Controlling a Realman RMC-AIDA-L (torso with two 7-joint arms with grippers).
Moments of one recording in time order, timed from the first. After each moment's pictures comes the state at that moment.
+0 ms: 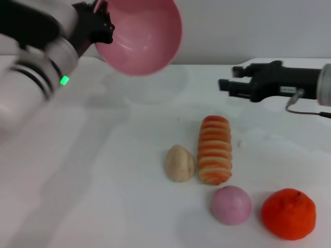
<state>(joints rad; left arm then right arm) -0.27 -2.06 1.86 1.28 1.72 -0.04 -1.86 0.45 2.07 -1.18 -1.04 -1.84 -1.12 1.83</state>
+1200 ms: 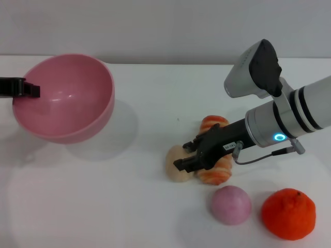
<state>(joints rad) -0.38 -2.05 0.92 1.54 2.39 1.54 -2.69 0.65 2.07 -1.51 -0.92 -2.06 -1.19 2.11</state>
